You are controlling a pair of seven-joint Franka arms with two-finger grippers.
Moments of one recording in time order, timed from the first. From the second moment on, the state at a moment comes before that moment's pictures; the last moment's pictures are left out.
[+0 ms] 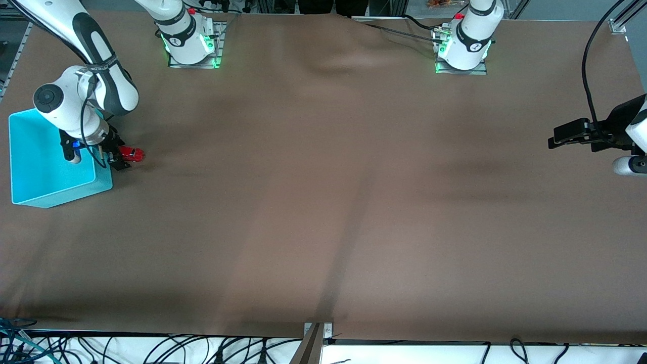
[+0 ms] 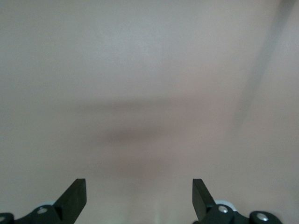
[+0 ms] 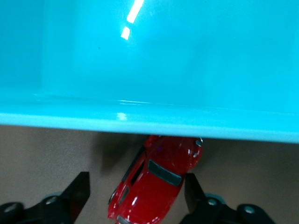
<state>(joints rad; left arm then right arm) -0.08 0.29 0.13 -1.18 -0.12 1.32 0.04 0.04 0.28 -0.32 -2.49 0.00 2.80 0.89</state>
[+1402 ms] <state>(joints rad) -0.08 0.29 0.13 -1.18 -0.12 1.32 0.04 0.05 0.22 -0.32 -2.49 0.00 2.77 0.89</state>
